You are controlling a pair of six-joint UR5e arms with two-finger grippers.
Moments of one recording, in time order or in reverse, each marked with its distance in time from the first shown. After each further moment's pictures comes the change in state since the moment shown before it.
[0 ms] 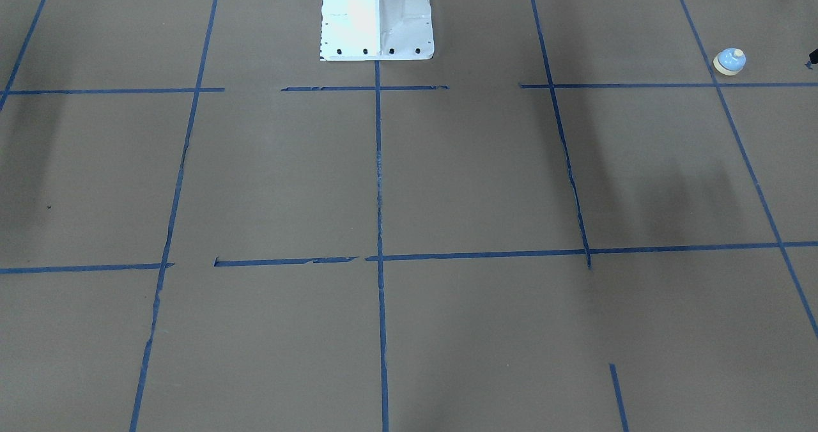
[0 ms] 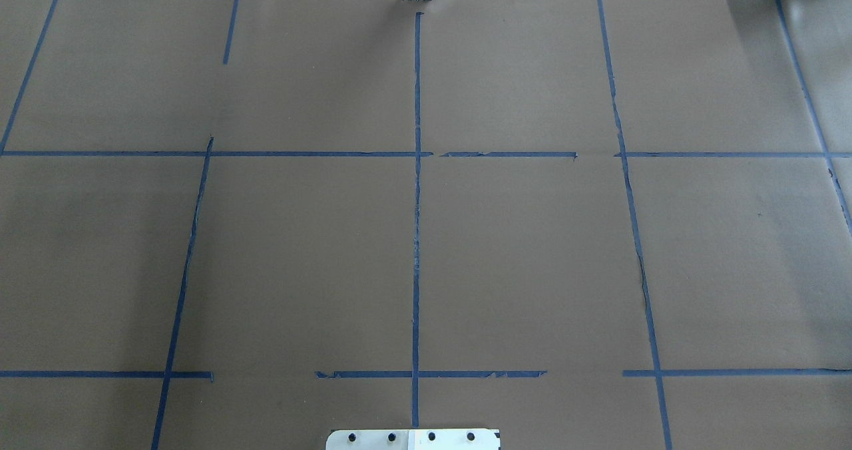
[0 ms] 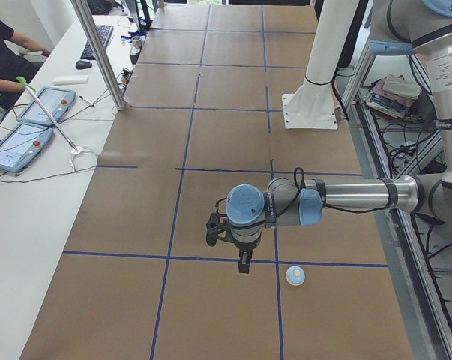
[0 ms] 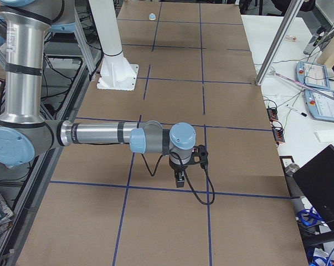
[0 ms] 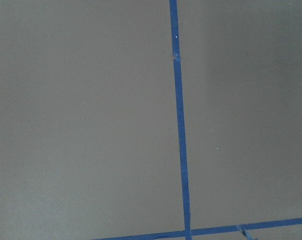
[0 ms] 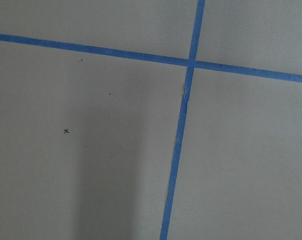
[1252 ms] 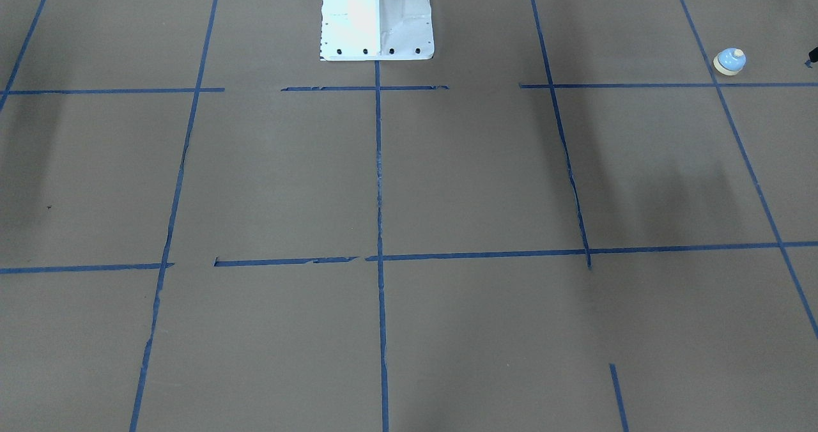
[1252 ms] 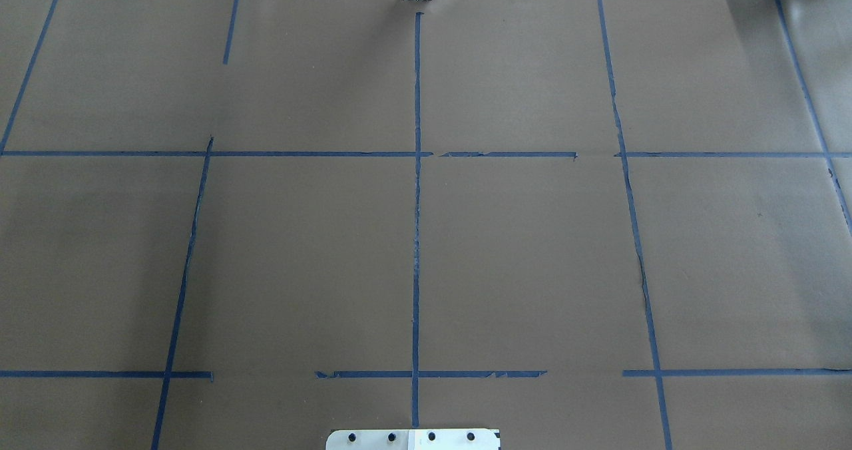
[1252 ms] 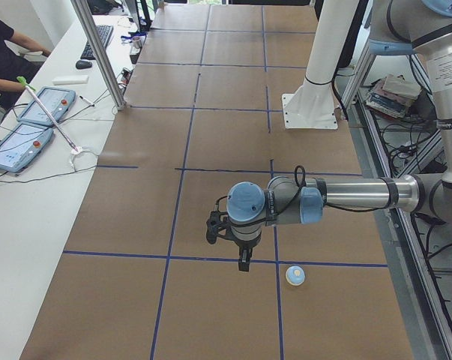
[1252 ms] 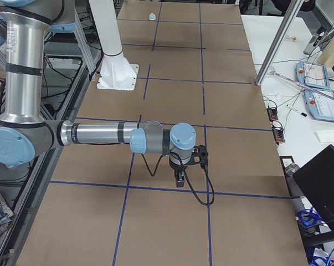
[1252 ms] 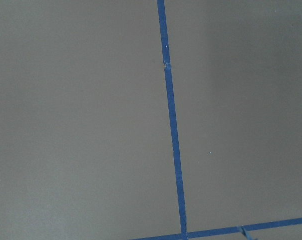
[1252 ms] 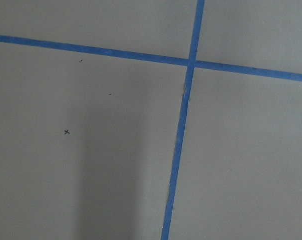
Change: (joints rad) left arm 0.001 0.008 -0.004 0.000 0.000 0.001; right arm 0.000 0.001 0.000 0.000 0.002 0.007
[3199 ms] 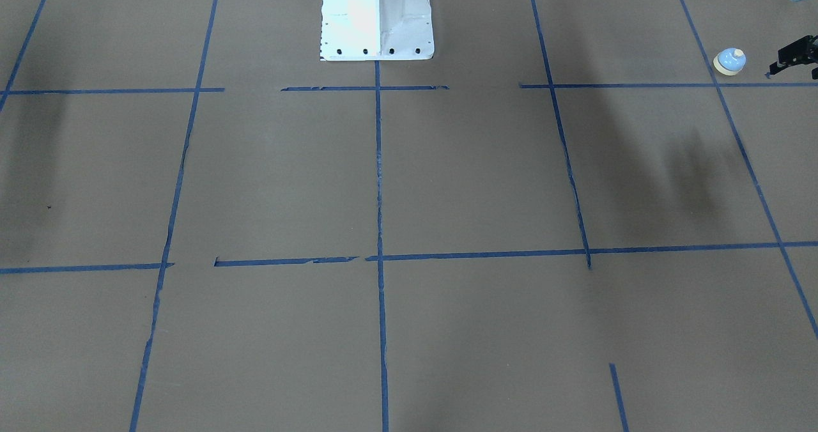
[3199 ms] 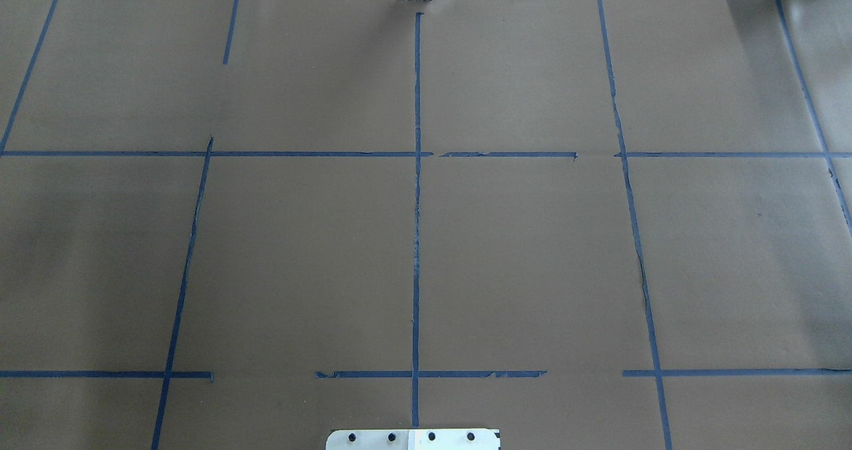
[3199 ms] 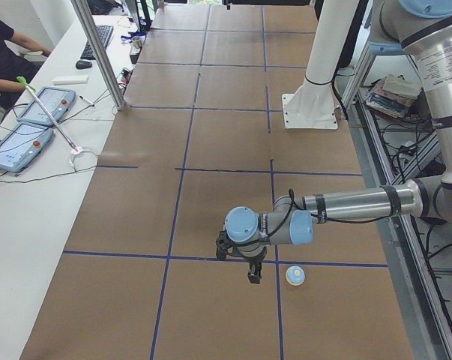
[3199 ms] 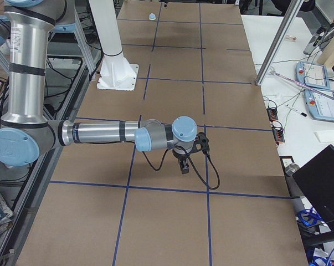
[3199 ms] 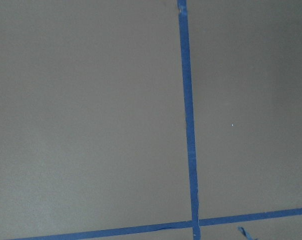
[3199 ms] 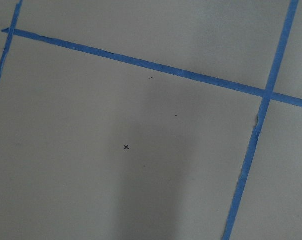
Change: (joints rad) left arm 0.215 0.027 0.165 -0.129 -0.012 -0.083; right arm -0.090 -0.001 0.006 0.158 0.092 0.041
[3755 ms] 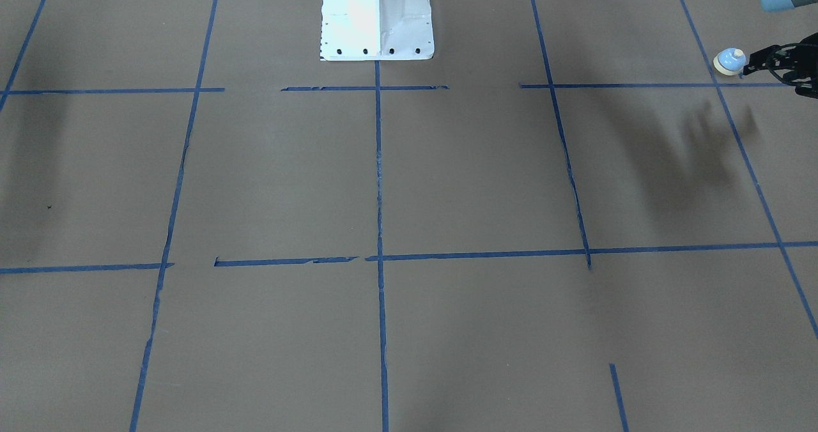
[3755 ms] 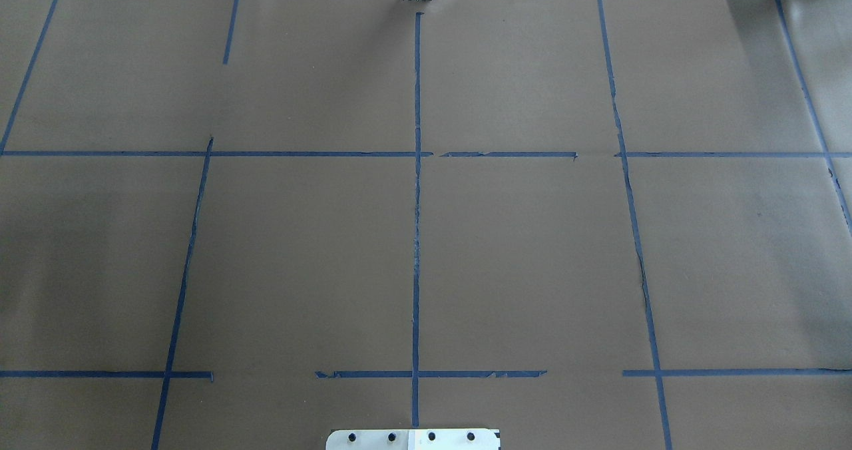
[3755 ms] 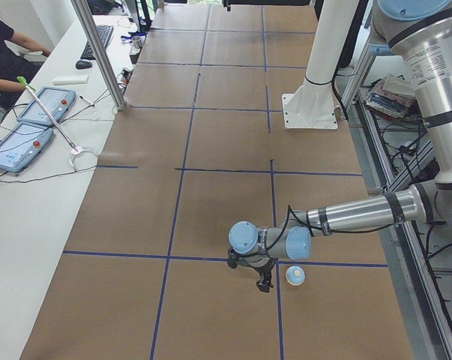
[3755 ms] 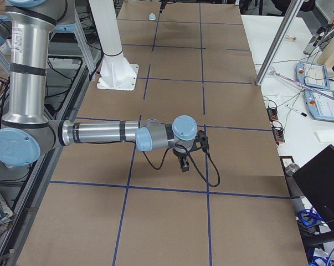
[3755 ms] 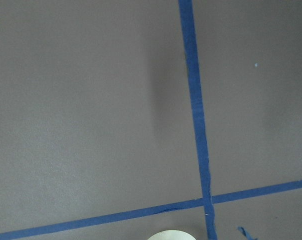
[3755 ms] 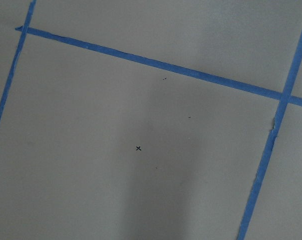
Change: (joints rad) left arm 0.159 0.017 0.145 -0.167 0.000 0.001; right arm -0.013 -0.002 0.004 0.012 0.028 0.004
